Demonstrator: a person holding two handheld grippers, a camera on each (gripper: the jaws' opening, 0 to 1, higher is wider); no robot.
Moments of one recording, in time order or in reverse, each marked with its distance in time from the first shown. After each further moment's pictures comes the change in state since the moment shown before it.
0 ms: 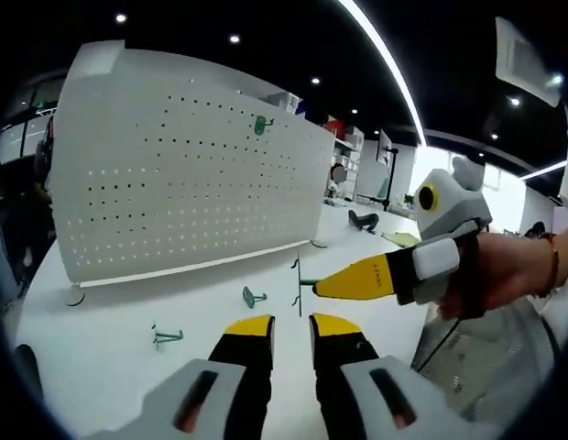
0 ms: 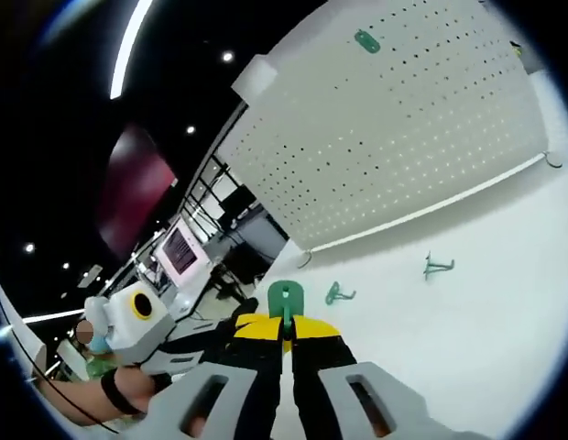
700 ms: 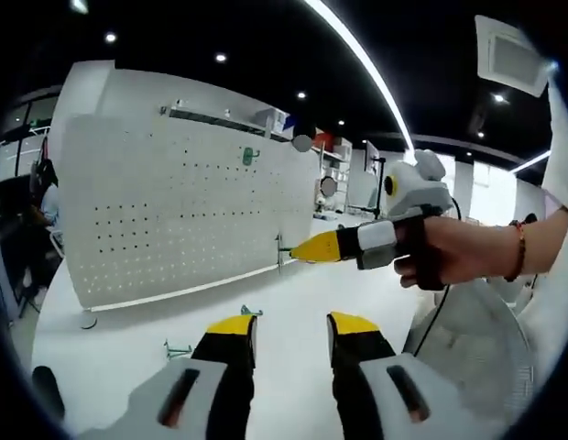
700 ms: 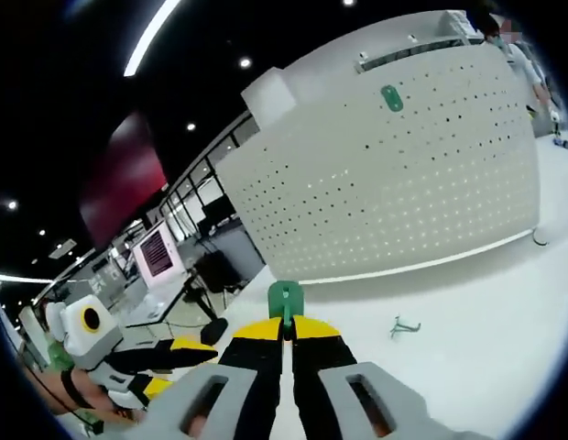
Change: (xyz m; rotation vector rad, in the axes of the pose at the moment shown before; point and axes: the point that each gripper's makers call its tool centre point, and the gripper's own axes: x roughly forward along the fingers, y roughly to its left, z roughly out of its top) left arm -0.045 -0.022 0.031 0.068 -0.069 -0.034; right arm -0.010 -0.009 0.060 -0.173 -0.079 -0.116
